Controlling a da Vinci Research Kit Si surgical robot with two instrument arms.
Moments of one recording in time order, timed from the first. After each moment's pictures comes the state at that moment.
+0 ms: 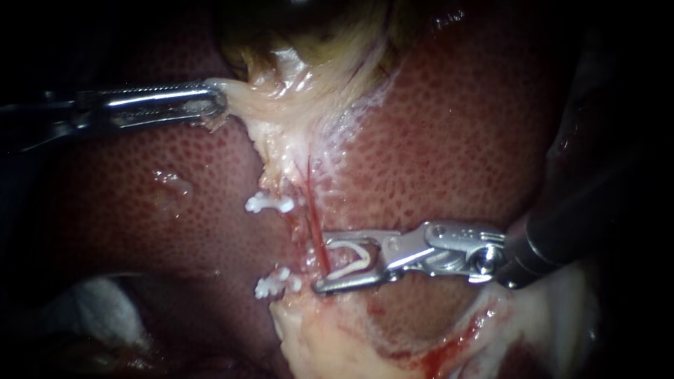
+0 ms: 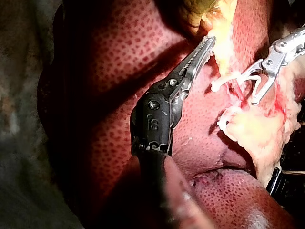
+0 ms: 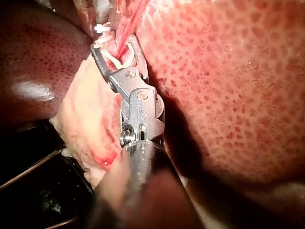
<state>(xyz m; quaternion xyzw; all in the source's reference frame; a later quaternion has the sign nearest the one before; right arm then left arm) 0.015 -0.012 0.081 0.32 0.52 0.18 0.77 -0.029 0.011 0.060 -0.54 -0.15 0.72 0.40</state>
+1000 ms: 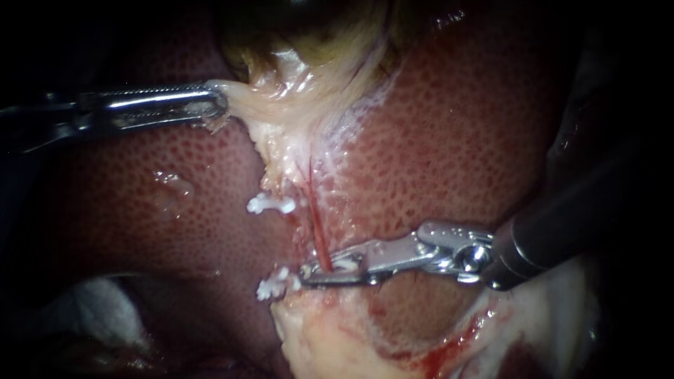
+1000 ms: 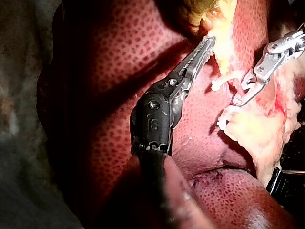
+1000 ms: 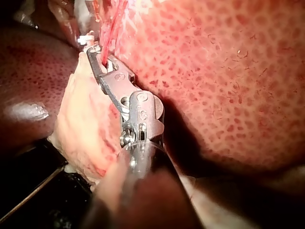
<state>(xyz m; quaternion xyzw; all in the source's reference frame) 0.015 -0.011 0.084 0.38 0.47 0.22 0.76 -0.030 0.011 0.060 -0.54 -0.15 0.72 0.40</state>
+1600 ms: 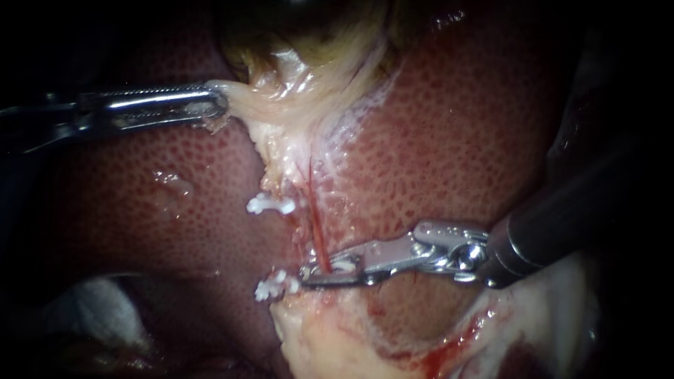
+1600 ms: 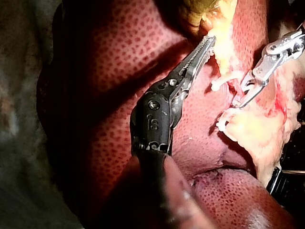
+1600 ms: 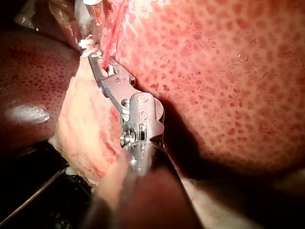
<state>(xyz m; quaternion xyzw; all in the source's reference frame) 0.015 -0.011 0.084 0.39 0.46 0.22 0.76 -0.030 0.011 0.060 -0.54 -0.15 0.72 0.40</state>
